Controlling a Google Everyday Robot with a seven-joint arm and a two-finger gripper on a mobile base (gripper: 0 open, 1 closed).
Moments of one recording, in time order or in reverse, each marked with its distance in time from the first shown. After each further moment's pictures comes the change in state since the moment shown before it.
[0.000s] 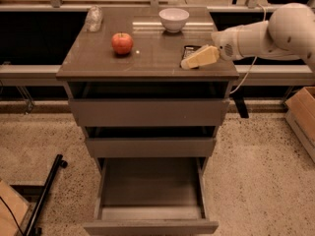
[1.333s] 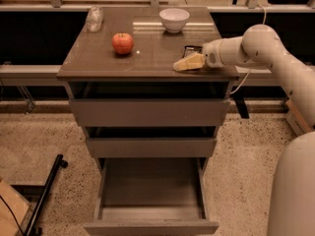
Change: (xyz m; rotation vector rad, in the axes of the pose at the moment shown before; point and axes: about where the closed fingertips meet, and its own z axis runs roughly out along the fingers) arm 0.042 -0.055 0.085 0.063 0.002 0.085
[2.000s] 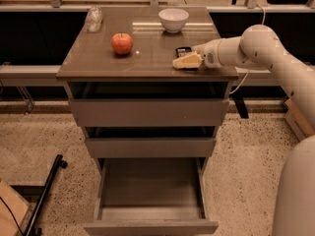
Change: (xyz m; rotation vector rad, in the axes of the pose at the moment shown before) arm -0.001 0.011 -0.001 -0.004 -0.001 -0.009
